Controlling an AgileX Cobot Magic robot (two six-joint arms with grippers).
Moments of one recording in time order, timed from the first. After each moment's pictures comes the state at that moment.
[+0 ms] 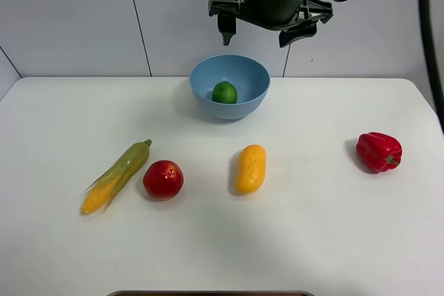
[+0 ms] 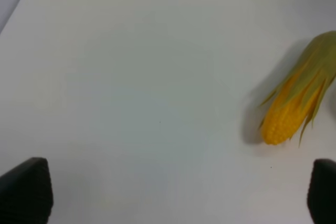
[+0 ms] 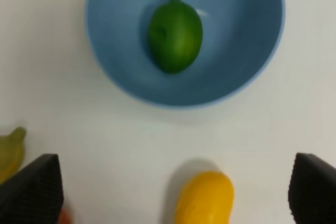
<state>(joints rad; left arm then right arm) -0.01 0.00 -0.44 0.10 1.09 -0.13 0.65 1.76 -1.73 -0.18 1.08 0.62</state>
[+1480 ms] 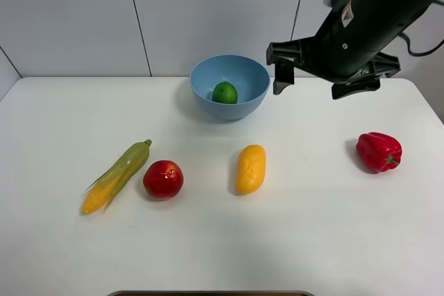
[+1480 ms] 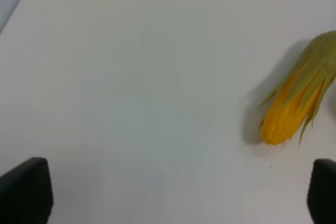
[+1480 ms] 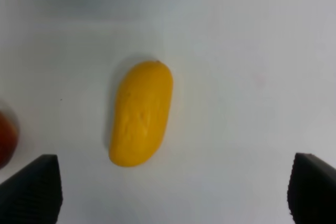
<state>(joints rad) -0.01 0.00 -0.44 0.10 1.09 -0.13 0.57 1.47 -1.24 -0.09 0.98 0.64</state>
